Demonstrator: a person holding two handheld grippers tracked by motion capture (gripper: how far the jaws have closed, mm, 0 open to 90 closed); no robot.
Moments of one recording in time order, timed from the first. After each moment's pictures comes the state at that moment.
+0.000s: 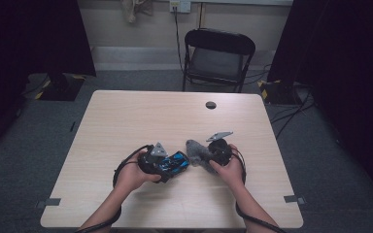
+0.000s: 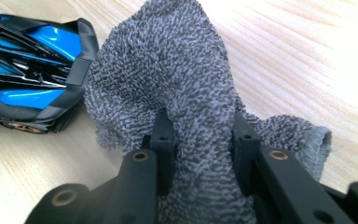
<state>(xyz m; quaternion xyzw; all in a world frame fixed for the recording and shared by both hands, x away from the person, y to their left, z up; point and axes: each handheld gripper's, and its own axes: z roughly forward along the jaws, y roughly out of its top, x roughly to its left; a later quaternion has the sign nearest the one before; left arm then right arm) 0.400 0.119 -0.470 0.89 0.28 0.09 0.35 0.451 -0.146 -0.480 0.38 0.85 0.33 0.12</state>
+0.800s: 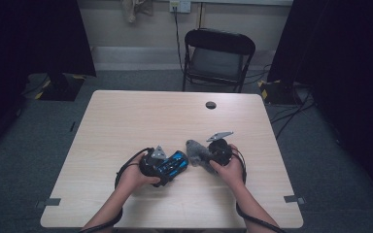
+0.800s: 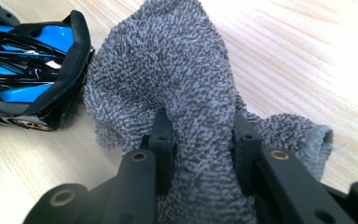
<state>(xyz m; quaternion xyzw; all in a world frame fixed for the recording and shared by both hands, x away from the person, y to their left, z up) 0.406 0.121 -0.489 0.90 0.28 0.08 0.33 0.451 -0.147 -0.481 0.38 0.86 0.33 0.11</state>
